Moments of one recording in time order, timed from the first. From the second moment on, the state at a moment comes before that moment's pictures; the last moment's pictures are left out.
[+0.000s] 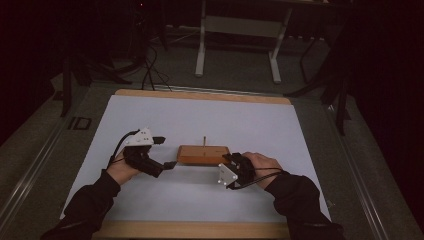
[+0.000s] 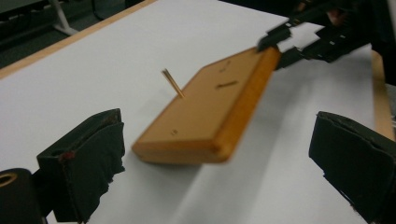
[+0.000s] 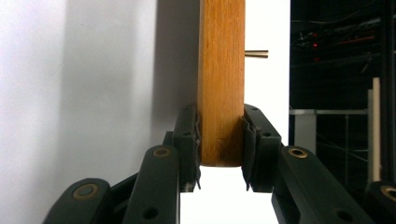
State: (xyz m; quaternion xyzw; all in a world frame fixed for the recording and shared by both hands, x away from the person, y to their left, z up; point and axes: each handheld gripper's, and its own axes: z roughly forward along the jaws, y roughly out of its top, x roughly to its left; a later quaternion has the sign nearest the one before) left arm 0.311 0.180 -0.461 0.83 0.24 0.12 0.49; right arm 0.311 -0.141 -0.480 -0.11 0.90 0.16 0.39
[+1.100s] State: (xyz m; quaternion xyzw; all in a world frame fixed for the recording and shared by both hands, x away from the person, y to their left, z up) left arm 0.281 0.172 -0.511 0.83 0.26 0.07 0.49; right arm 0.405 -0.142 -0.427 -0.02 0.95 0.22 0.21
